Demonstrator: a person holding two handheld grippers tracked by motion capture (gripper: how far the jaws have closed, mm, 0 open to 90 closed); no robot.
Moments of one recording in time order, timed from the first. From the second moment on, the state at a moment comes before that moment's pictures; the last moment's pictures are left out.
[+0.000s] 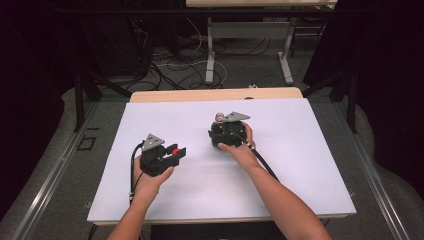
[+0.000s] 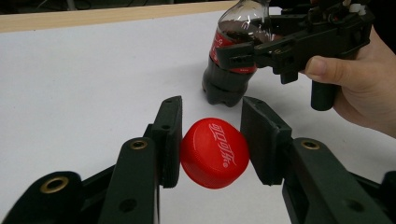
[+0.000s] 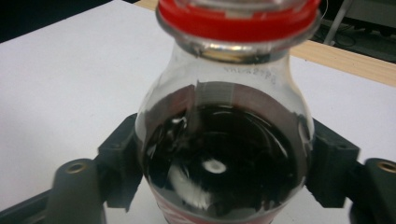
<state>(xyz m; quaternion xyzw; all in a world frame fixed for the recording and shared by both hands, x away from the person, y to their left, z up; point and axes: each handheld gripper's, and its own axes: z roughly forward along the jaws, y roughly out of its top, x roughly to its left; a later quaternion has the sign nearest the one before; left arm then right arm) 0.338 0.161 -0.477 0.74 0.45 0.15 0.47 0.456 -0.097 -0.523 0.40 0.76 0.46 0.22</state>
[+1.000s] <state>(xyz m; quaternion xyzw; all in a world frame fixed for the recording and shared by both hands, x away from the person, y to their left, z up) 0.342 0.146 -0.488 0.76 0.44 0.15 0.46 0.412 -0.132 -0.508 0.41 0.76 0.47 0.20</state>
